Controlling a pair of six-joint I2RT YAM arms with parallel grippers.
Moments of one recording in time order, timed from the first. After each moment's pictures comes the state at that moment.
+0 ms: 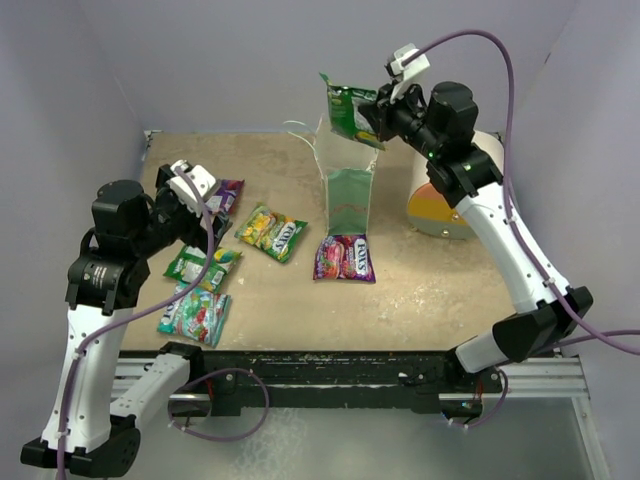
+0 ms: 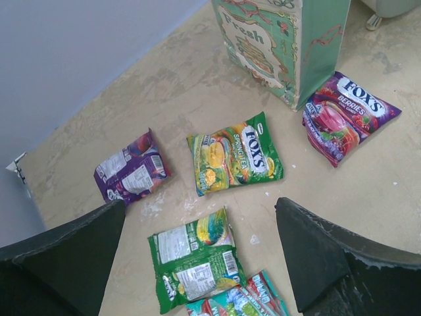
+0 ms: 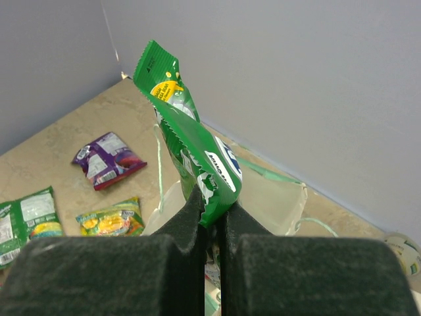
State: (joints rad) left arm -0.16 0.85 1.29 -0.80 0.36 0.40; right arm 0.43 1.48 1.71 -0.25 -0.19 -0.06
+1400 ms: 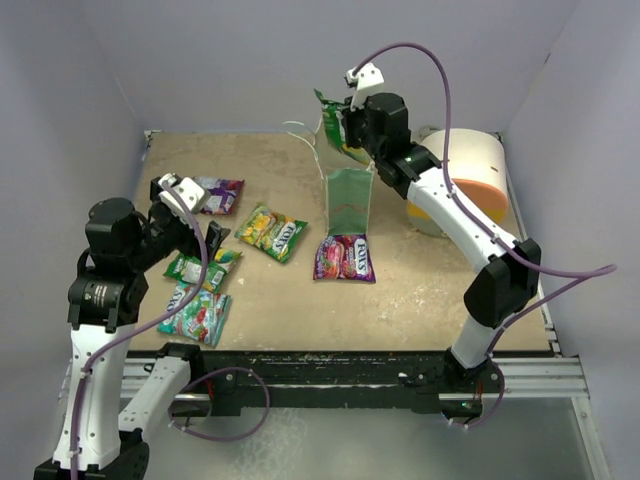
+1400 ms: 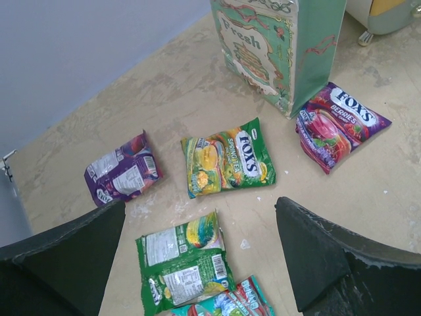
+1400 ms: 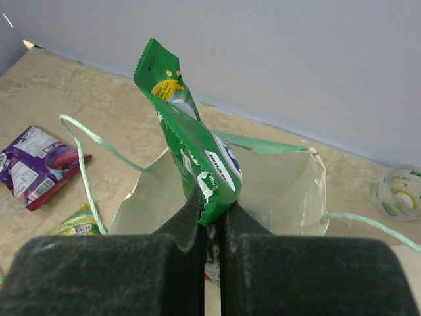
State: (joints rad) left arm -0.08 0.76 1.18 -0.74 0.45 0.35; right arm 0.54 1.74 1.74 -0.19 0.19 0.00
